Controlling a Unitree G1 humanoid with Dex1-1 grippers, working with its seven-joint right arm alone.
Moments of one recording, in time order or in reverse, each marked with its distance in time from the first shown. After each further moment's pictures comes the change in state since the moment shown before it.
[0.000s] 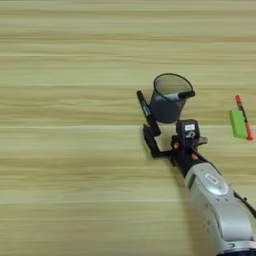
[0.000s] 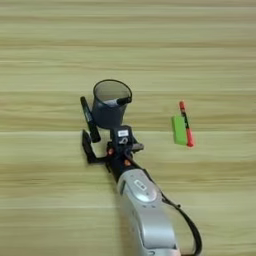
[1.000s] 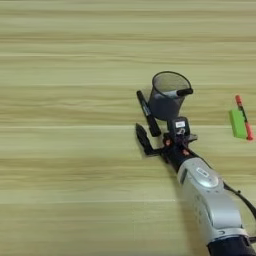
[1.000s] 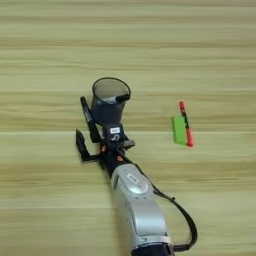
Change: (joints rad) arm -0.071 0.011 0.020 0.132 -0.019 -0.029 0.018
